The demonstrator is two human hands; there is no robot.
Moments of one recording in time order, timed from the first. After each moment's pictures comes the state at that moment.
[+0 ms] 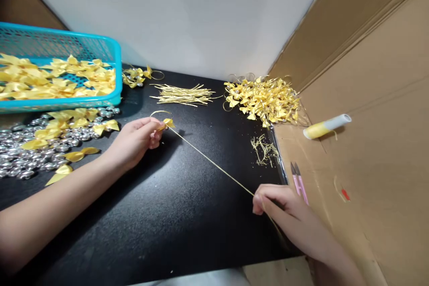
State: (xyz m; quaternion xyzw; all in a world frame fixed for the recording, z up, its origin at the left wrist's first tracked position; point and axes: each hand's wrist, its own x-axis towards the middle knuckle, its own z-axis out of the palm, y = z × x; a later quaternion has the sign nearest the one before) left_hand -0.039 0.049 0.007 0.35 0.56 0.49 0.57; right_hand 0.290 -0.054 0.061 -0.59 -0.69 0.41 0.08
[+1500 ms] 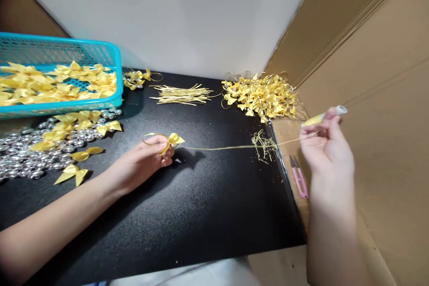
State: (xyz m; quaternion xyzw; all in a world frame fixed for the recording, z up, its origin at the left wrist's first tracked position) left_hand -0.029 0.005 0.011 0.28 0.42 0.43 0.75; right_hand 0.323 0.041 0.077 -0.52 -0.19 0.41 0.73
